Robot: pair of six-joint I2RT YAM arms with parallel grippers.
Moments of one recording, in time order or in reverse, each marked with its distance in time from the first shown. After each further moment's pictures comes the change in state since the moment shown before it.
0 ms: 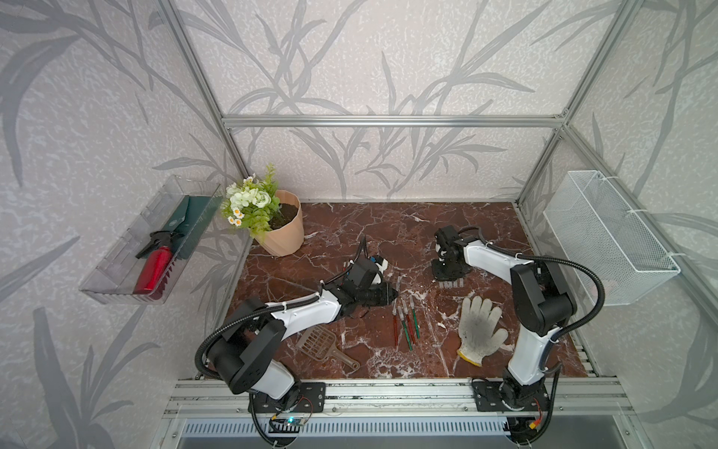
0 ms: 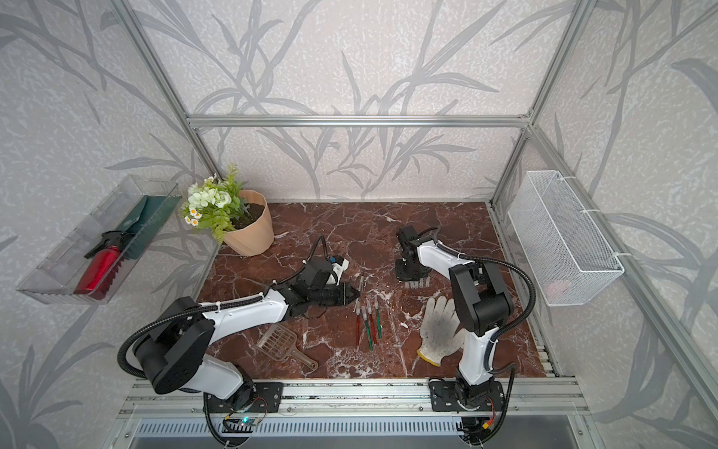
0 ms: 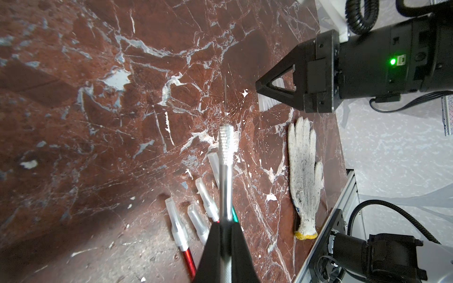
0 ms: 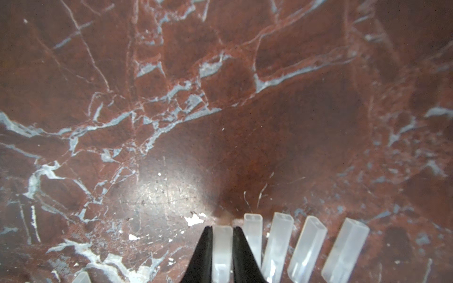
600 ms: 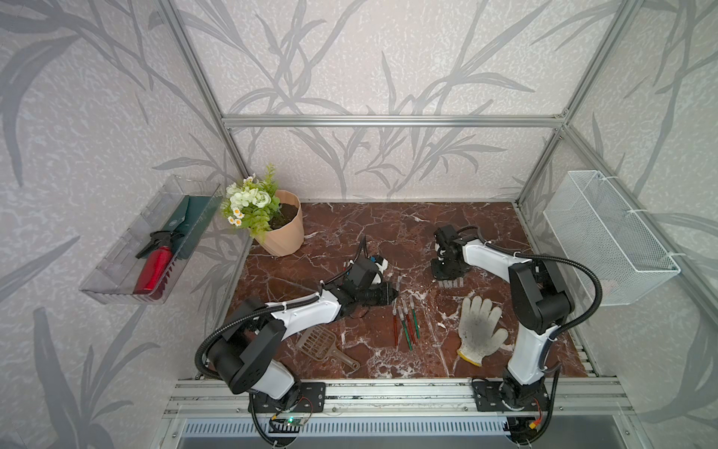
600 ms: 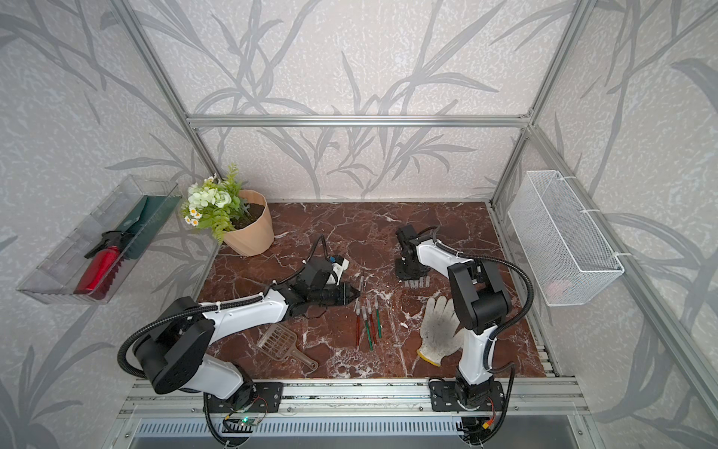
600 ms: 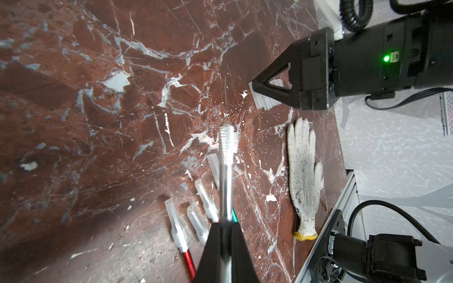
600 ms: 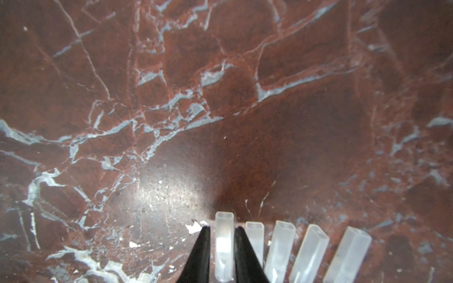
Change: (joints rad) left arm 0.000 0.000 -0.001 -0.009 -0.007 0.007; right arm 0.000 0.016 0.014 0.004 0.002 -0.006
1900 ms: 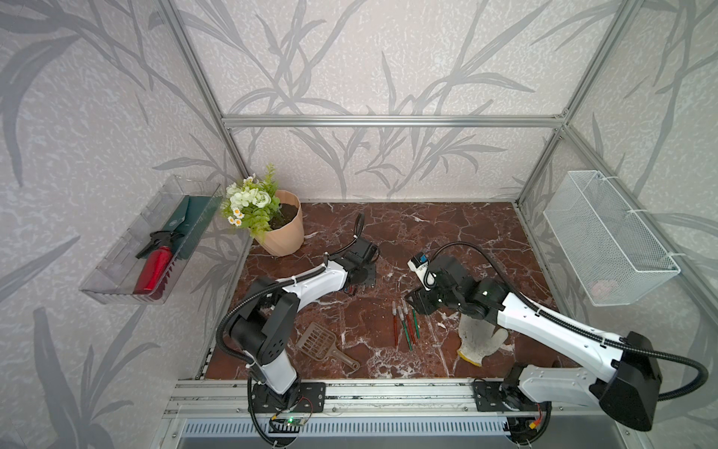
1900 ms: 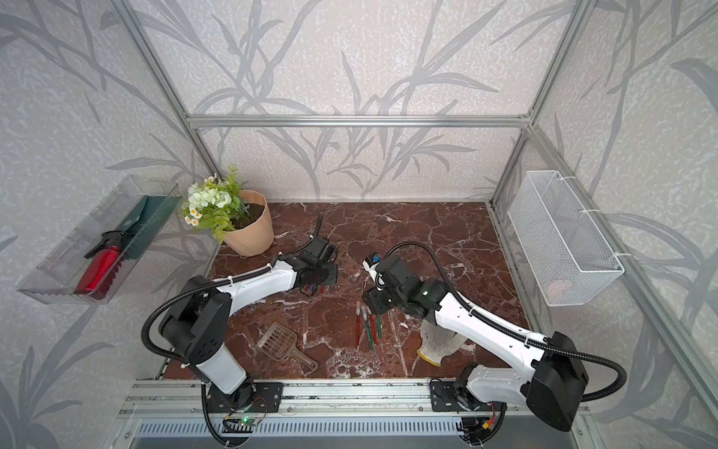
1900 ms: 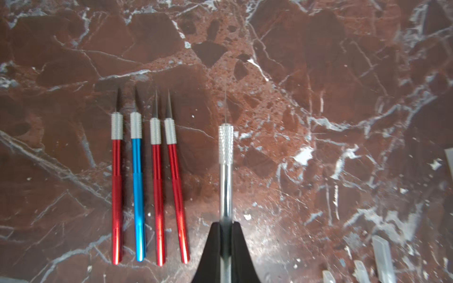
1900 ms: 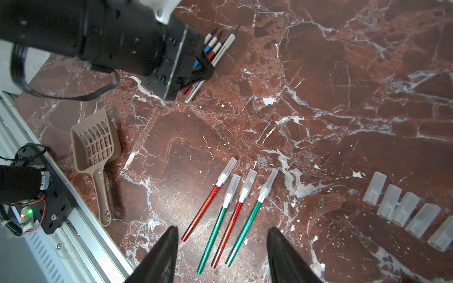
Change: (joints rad) left arm 0.143 0.197 0.326 -0.460 -0.453 0.216; right arm 0.467 -0.676 -0.325 0.157 -0.027 -0.022
